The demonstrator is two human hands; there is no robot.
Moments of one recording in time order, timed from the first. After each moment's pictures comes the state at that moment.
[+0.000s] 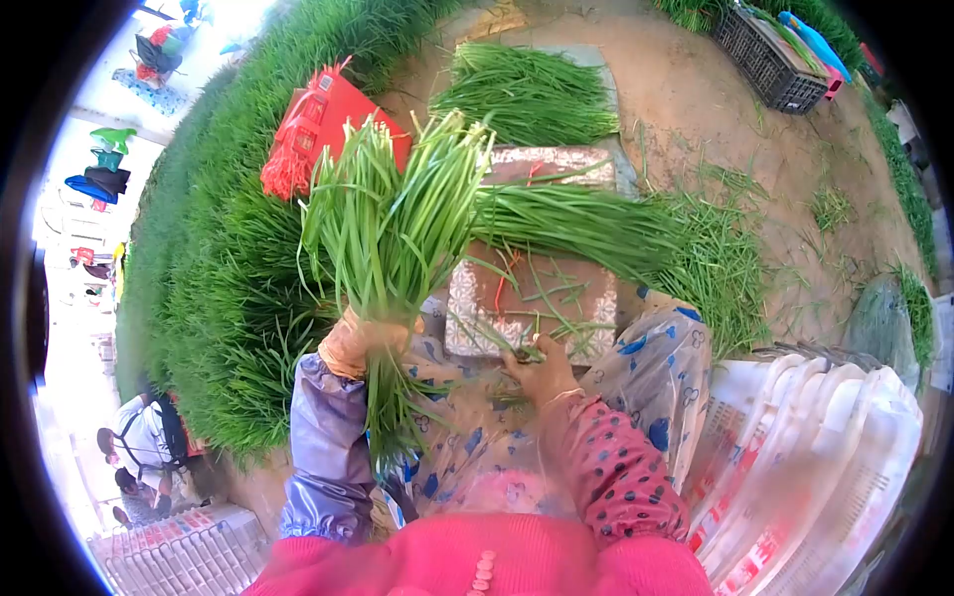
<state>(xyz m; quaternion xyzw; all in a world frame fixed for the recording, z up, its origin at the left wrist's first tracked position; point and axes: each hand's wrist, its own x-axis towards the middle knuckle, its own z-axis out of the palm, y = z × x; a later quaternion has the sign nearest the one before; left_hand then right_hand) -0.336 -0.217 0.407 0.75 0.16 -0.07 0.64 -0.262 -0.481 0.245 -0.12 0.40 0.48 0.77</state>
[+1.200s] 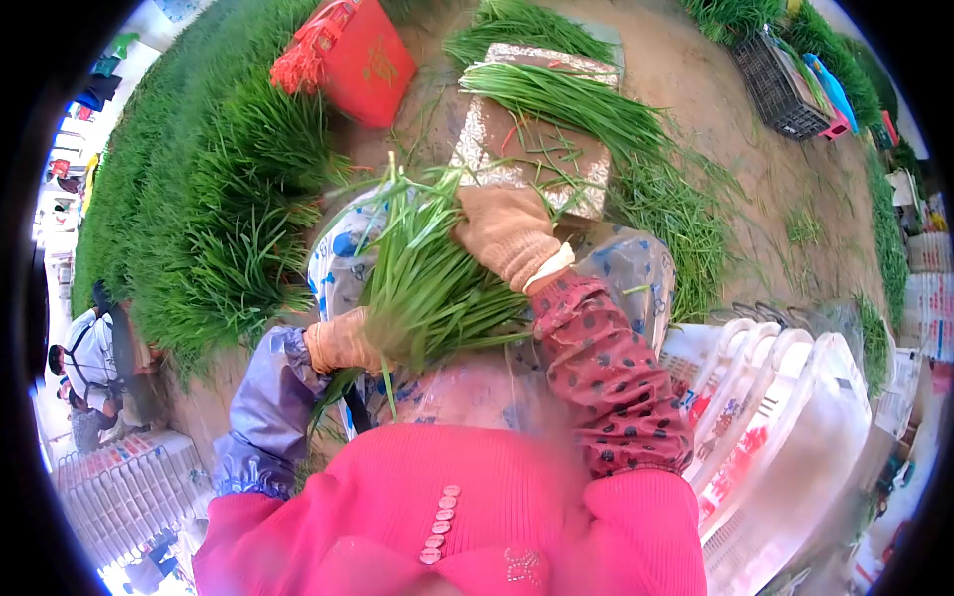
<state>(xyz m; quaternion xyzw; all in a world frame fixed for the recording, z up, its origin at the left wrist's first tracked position) -0.478 -0.279 0.351 0.85 -0.14 -0.22 0.45 -0.214 -0.448 0.454 -0.84 -0.47 0.21 0.17</state>
